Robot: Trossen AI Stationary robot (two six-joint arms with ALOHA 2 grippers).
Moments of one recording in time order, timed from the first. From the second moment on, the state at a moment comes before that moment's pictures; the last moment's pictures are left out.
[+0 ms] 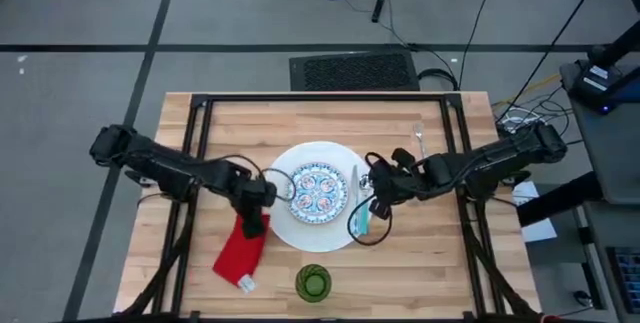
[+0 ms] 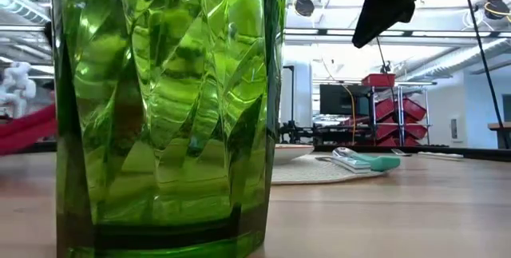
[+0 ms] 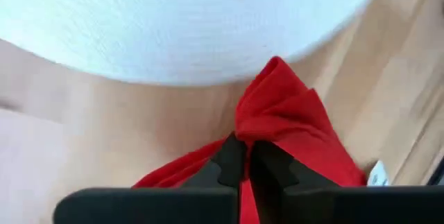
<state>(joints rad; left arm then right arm) -0.16 1.35 0.87 -0.83 0.17 -0.67 0.28 1.38 1.16 -0.89 0.42 0.64</state>
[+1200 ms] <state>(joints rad) 0.29 1.35 0.87 -0.79 -0.01 -0.36 0.26 1.38 1.16 -0.88 0.42 0.64</state>
